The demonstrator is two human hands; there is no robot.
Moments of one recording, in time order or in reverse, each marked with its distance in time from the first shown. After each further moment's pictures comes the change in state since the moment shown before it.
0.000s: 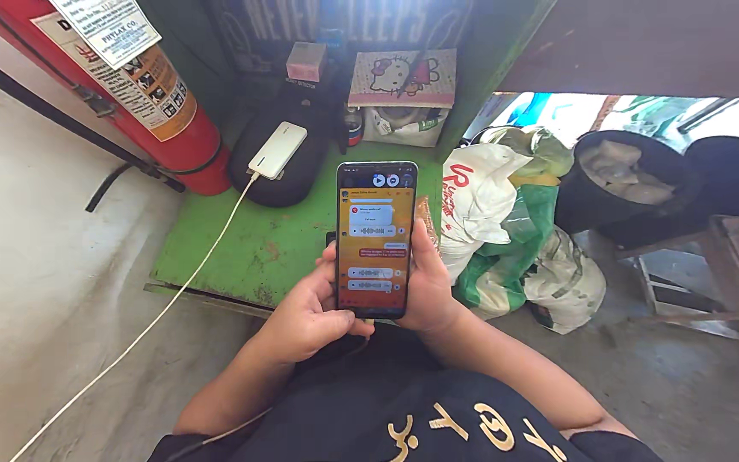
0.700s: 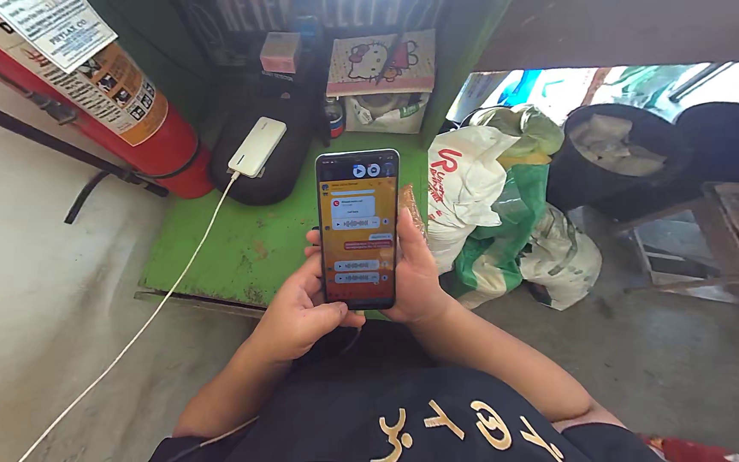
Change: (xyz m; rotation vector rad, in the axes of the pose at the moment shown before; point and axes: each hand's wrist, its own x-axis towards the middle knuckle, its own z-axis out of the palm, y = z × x) left_hand 0.007 -0.008 0.010 0.041 0.042 0.002; right_hand -0.007 -0.002 0.004 -0.021 0.130 -0.077
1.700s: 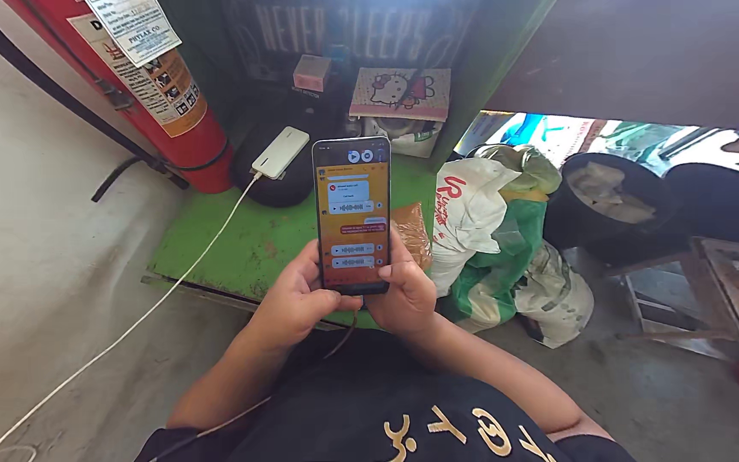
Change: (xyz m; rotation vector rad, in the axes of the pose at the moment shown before) left_hand -0.008 0.016 -0.001 0.012 0.108 0.084; right_hand 0.000 0.022 0.015 -0.246 0.037 -0.270
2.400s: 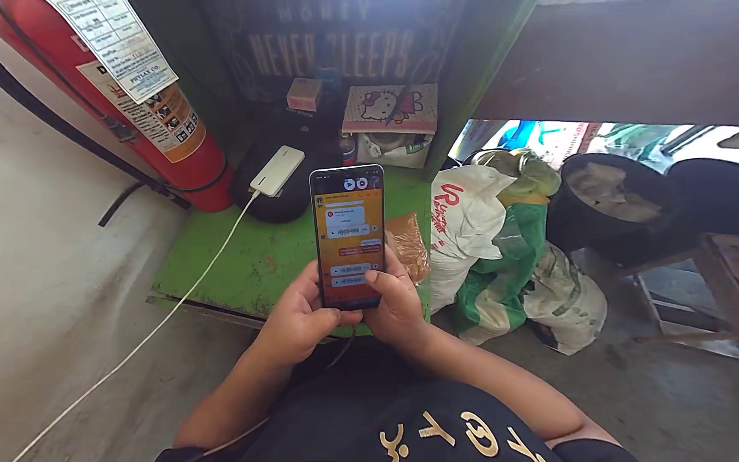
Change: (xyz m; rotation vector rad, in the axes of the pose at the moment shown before) left_hand 0.003 -0.009 0.002 0.017 -0.027 0.028; right_hand 0.000 0.003 -0.003 -0.063 0.140 -0.007
